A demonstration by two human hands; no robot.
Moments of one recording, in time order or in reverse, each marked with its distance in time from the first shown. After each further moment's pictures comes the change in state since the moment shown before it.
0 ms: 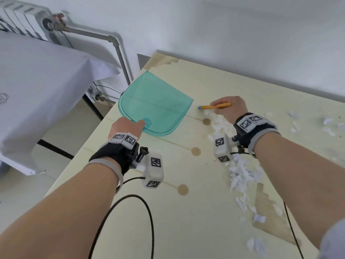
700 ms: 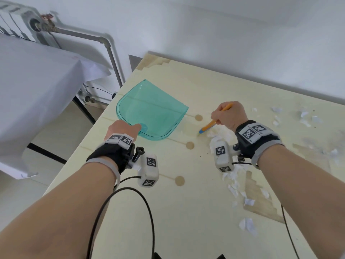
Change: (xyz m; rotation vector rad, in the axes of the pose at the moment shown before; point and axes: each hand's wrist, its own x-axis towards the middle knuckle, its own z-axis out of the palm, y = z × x) left_hand -0.014 -0.015 -0.005 -0.013 -0.078 0.045; right_hand -0.059 -0.018 -0.016 -0.041 0.058 0.133
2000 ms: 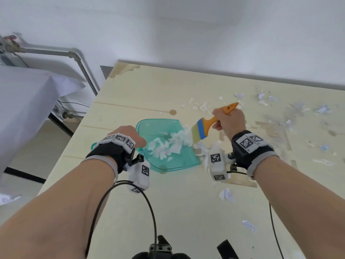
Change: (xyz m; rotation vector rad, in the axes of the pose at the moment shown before) left_hand -0.081 0.042 0.012 0.532 -0.245 0.303; right_hand -0.092 0.054 -0.045 0.340 0.288 0.134
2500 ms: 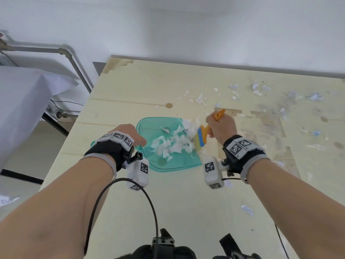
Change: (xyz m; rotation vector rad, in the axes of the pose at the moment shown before) left_hand -0.002 -0.008 0.011 0.001 -0.060 0.067; right_hand -0.038 0.020 0.010 -0.161 -0.045 0.022
